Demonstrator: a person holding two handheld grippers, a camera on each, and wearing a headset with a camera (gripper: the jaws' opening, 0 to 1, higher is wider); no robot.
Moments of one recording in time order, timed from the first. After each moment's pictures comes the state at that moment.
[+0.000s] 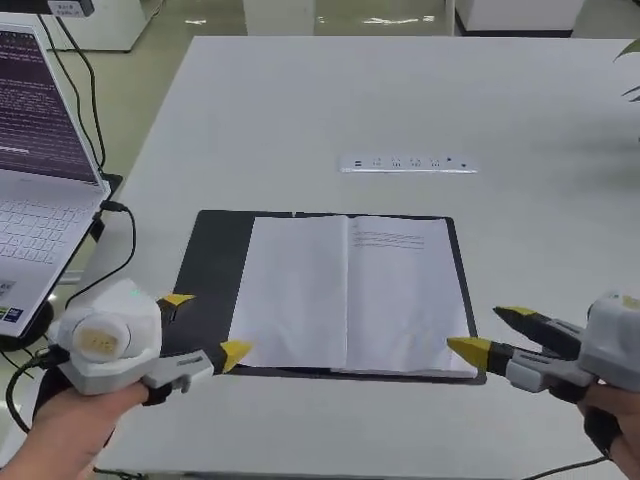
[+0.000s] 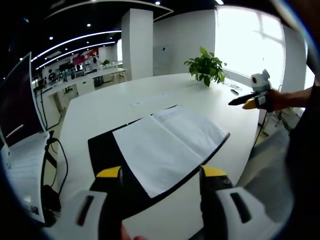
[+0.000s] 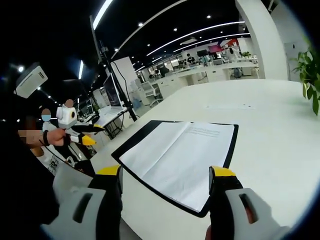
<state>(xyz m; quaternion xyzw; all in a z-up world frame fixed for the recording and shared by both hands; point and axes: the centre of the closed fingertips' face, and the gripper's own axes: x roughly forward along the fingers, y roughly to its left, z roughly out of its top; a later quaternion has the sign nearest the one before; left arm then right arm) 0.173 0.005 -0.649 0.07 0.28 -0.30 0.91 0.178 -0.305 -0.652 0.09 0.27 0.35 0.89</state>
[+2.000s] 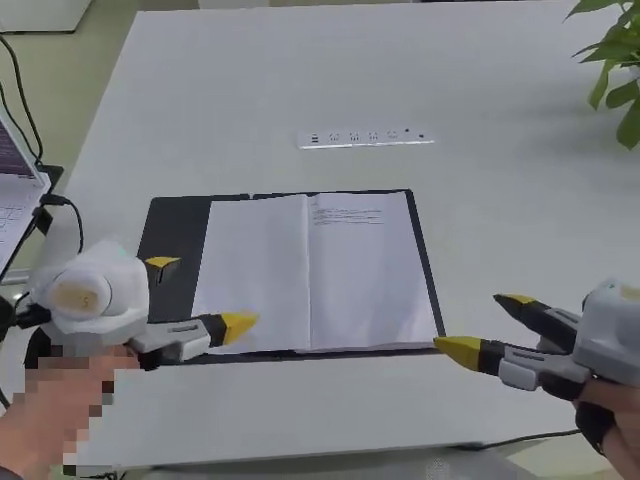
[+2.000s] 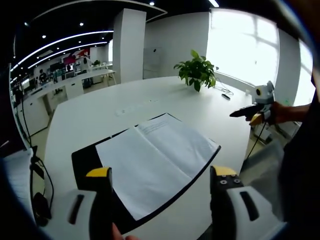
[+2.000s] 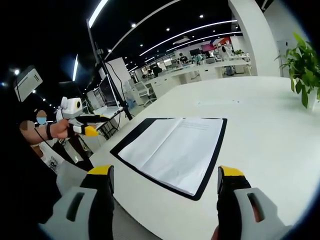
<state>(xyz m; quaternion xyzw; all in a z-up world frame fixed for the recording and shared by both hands) 0.202 -0.066 -0.627 0.06 0.28 -0.35 0.89 0.151 -0.324 -0.647 0.10 0.28 0.33 0.90</state>
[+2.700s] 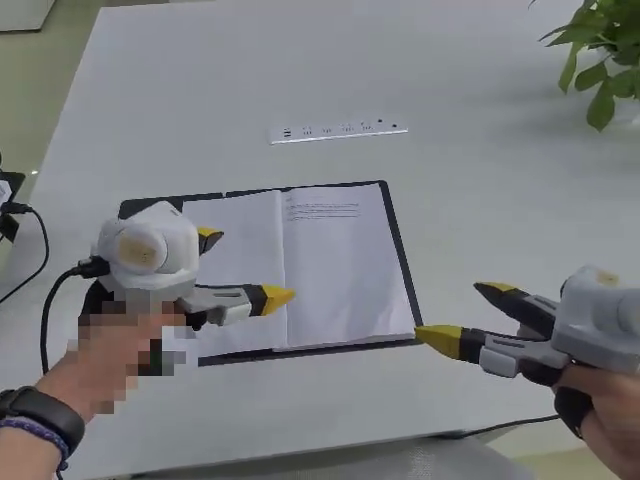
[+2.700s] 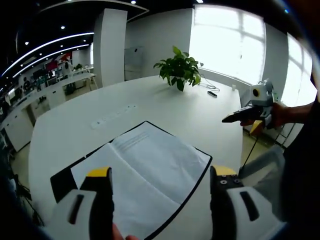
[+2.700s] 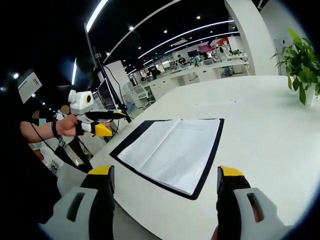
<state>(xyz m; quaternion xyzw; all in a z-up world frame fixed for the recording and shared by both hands) 0.227 -0.154 -0.631 0.08 0.28 -0.42 0.86 0.153 -0.338 -0.647 0.11 0.27 0.32 0.90</state>
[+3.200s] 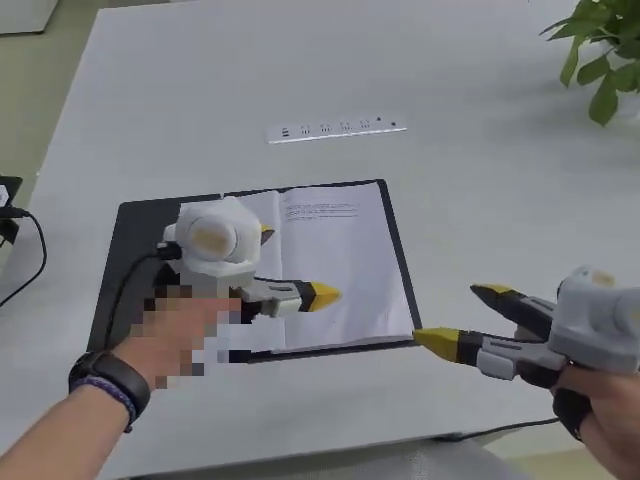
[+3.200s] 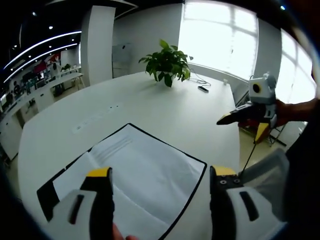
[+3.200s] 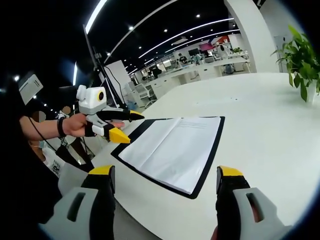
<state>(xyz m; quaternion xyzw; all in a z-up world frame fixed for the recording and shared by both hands) 0.236 -0.217 -0.652 0.09 0.29 -0.46 0.83 0.155 -0.342 -0.652 0.12 0.28 0.33 0.89</state>
